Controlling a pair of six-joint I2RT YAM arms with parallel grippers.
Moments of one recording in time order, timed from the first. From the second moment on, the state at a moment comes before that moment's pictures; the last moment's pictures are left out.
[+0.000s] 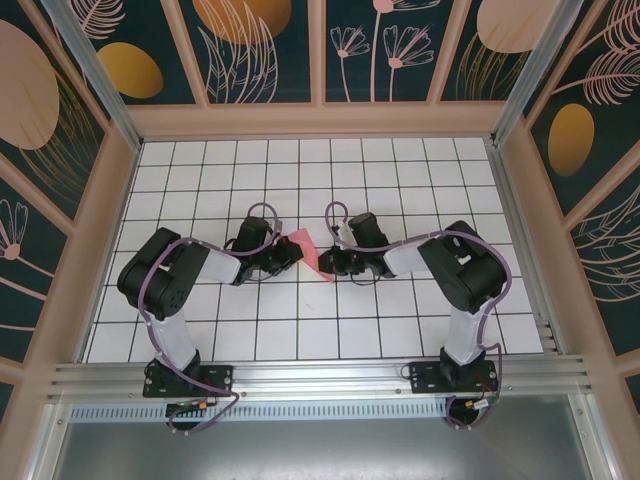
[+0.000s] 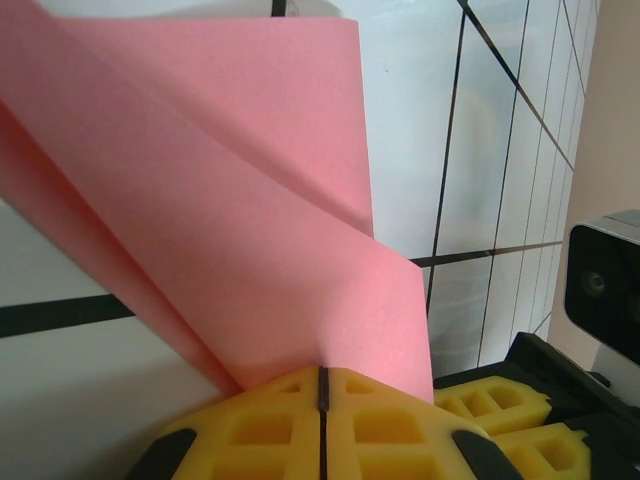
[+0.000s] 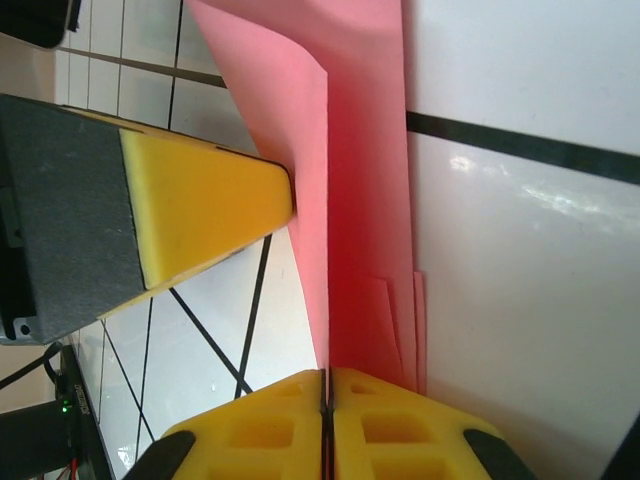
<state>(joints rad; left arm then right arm) -0.47 1.83 0.65 0.48 0.52 -1.01 0.62 1.87 0.78 0.29 -0.63 0.65</state>
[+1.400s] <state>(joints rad) -0.52 1.85 0.67 0.46 0.53 -1.00 0.62 1.87 0.82 0.21 -0.66 0.65</state>
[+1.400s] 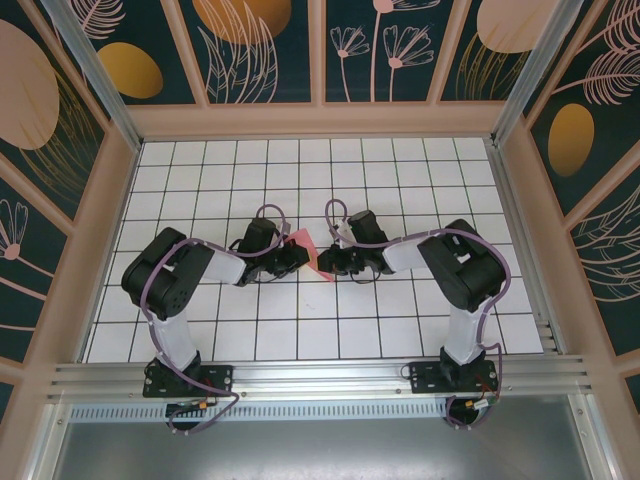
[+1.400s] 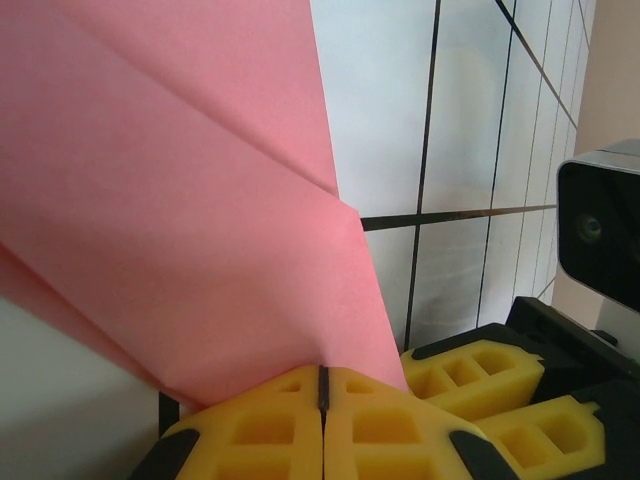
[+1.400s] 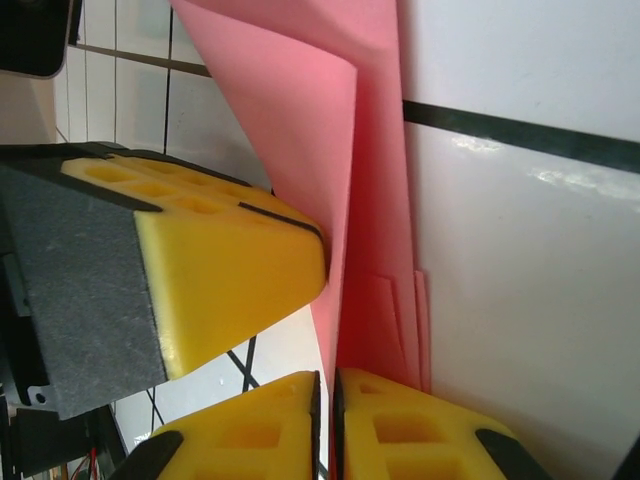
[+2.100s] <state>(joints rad) -0.52 1.85 0.68 0.45 0.52 -0.99 0.61 1.83 0.78 0.15 -0.65 0.65</state>
